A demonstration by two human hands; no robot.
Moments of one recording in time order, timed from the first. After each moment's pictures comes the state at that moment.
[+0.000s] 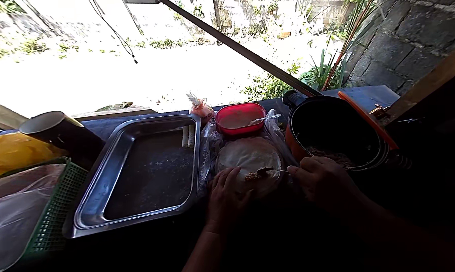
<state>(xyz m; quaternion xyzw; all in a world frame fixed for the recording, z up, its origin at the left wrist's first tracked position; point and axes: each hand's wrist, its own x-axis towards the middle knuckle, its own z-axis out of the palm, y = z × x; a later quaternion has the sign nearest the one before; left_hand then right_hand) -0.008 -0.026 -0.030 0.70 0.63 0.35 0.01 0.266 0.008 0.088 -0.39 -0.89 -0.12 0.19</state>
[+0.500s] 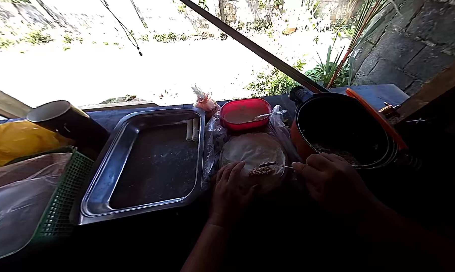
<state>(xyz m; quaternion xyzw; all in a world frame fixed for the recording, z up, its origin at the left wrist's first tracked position) -0.008 -0.025 -0.030 0.70 0.63 0.34 0.01 0.259 0.000 0.097 -0.39 -0.89 -0.13 0.19</state>
